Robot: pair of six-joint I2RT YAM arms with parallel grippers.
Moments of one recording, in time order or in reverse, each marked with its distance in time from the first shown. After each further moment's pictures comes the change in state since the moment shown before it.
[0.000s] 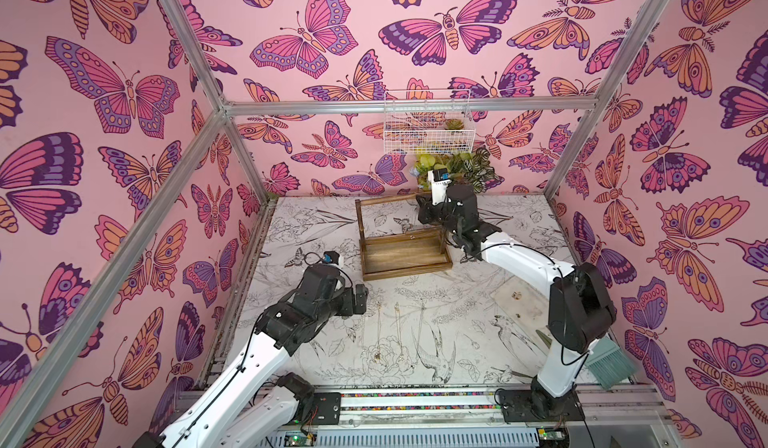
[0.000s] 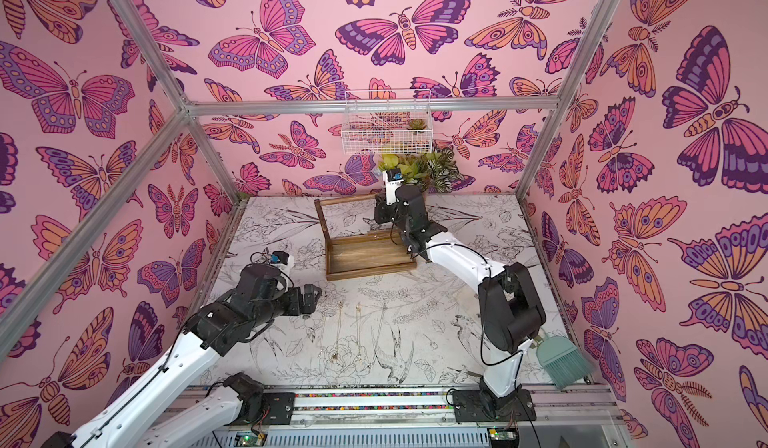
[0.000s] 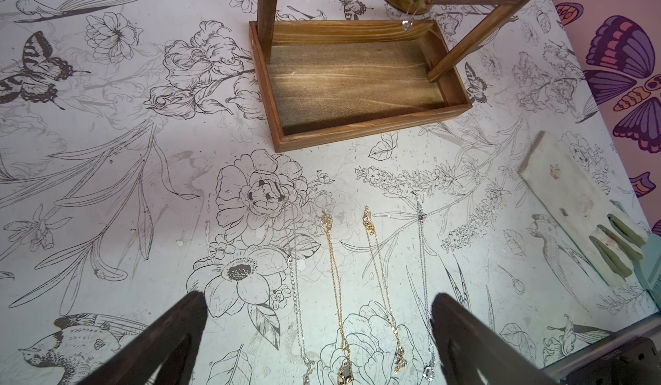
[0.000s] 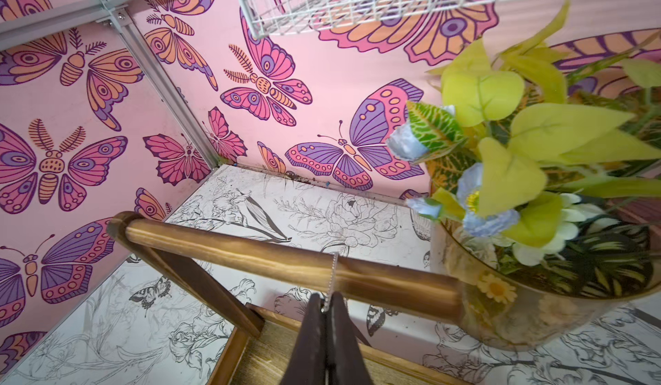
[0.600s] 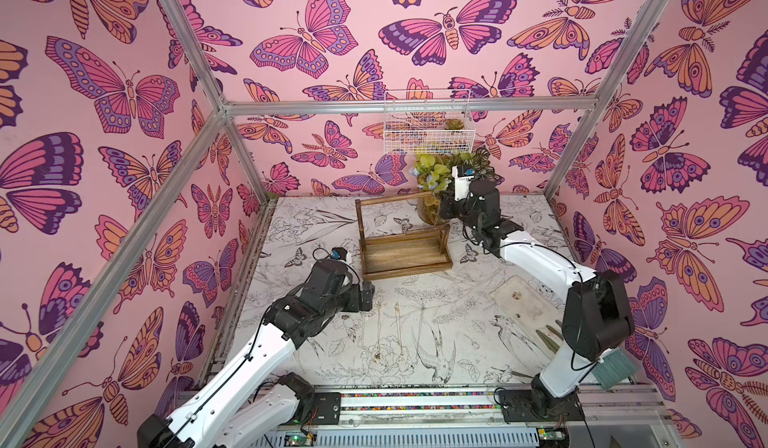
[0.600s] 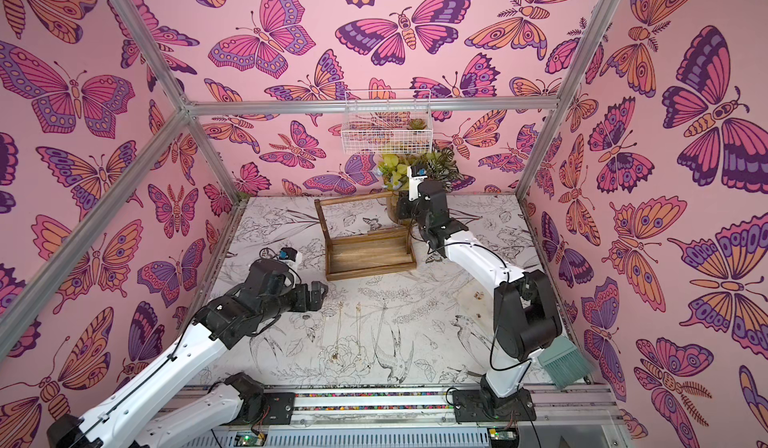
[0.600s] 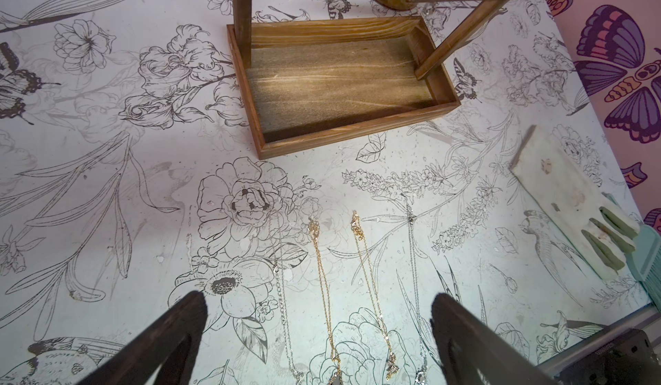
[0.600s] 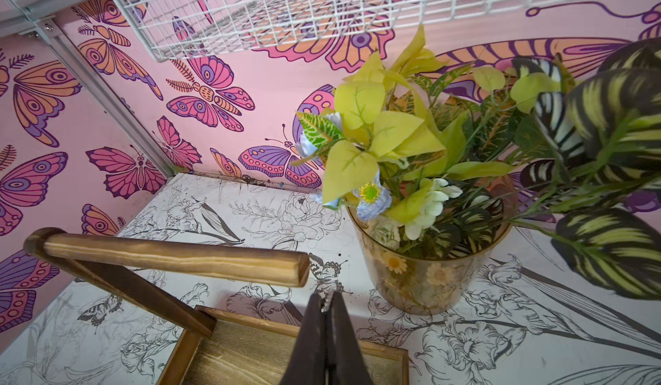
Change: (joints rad) left arm -0.048 0.072 0.028 0.042 -0.001 0.000; right arm -0.114 -0.082 -0.050 -0.064 -0.003 -0.010
